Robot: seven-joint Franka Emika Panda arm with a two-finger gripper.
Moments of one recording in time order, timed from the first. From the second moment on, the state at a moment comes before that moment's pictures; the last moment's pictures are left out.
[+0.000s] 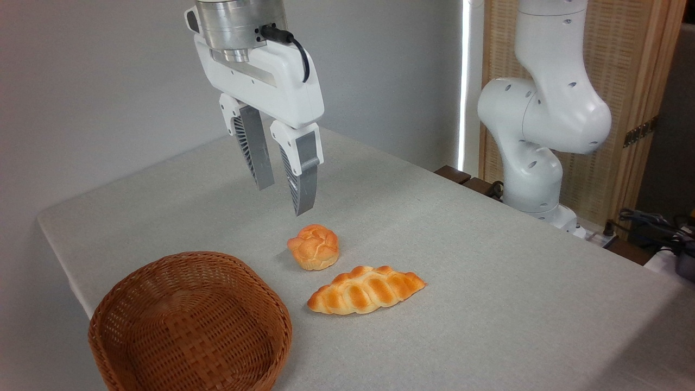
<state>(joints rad) 0.02 0.00 -0.04 -1.59 -0.03 1.59 0.76</state>
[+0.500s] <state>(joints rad) 0.02 0.00 -0.05 -1.60 -0.03 1.59 0.76</state>
